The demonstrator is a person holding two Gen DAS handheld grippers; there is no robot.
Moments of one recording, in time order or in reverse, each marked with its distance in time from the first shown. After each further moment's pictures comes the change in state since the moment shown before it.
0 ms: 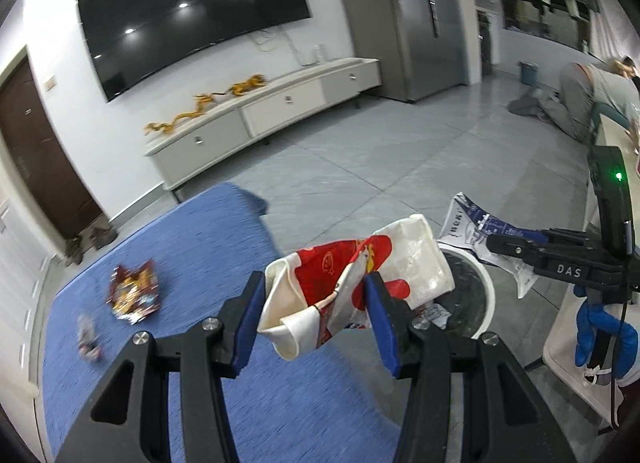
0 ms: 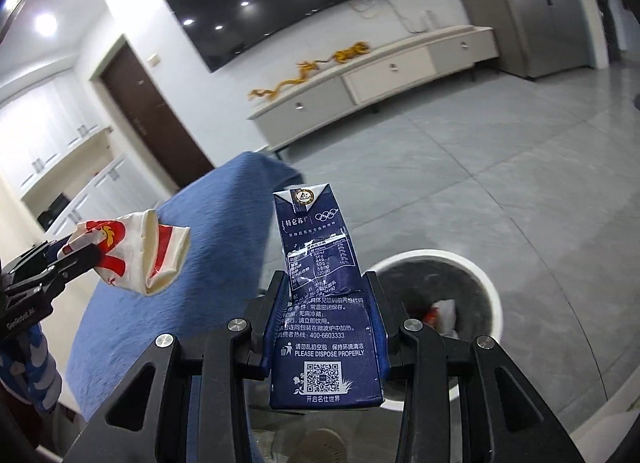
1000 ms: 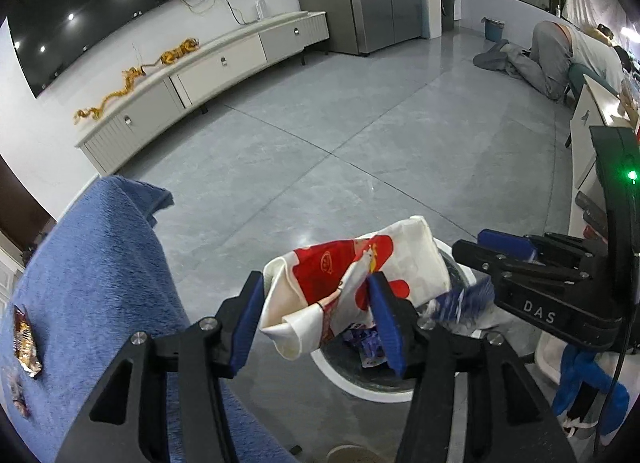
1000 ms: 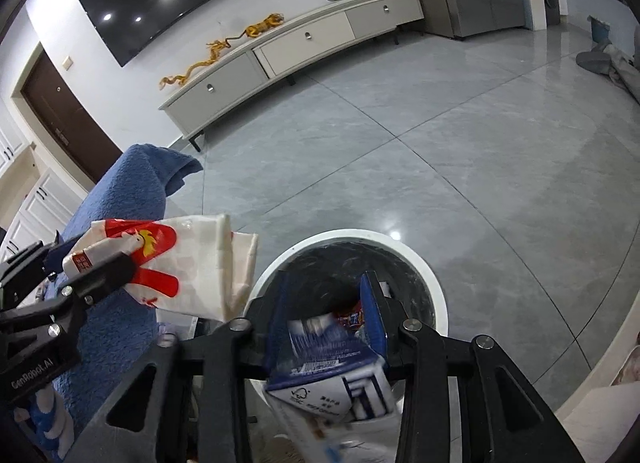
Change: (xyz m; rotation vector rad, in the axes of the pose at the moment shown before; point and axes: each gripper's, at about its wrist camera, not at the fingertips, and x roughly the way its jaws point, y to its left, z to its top) left arm 0.143 -0.079 0.023 0.065 0.162 -0.155; right arm 0.067 -0.057 0.008 0.132 0.090 -0.254
